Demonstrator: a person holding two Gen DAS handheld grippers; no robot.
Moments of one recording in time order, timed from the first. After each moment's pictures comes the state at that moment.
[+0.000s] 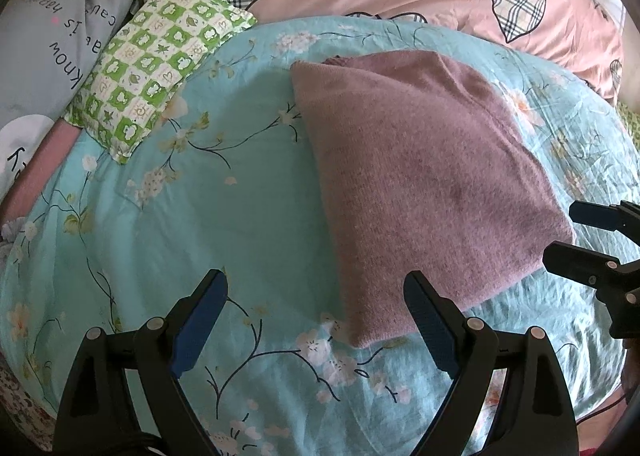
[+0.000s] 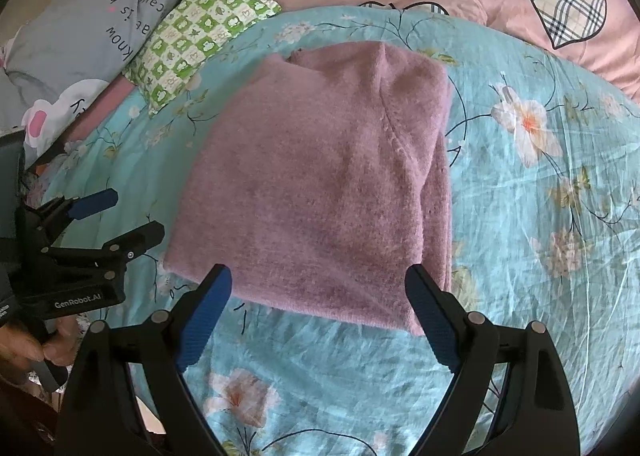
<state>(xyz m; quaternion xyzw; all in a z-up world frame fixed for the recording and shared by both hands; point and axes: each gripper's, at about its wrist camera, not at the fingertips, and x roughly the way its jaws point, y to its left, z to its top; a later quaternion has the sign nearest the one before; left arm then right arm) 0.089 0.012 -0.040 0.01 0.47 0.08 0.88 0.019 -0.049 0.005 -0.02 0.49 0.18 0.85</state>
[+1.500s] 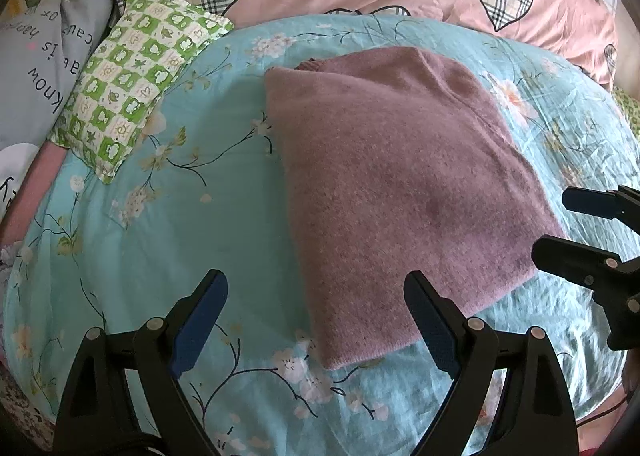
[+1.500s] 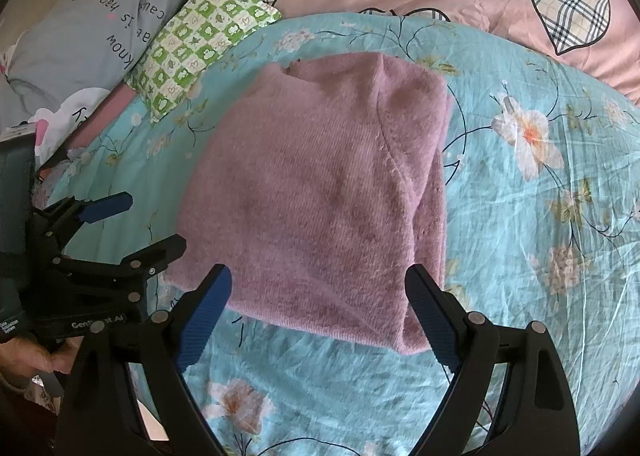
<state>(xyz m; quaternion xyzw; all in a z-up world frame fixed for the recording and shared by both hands) 0.107 -0.008 -0.037 0.03 0.48 0.06 0.87 0.033 -0.055 0.011 -0.01 0.48 0.19 0.86</state>
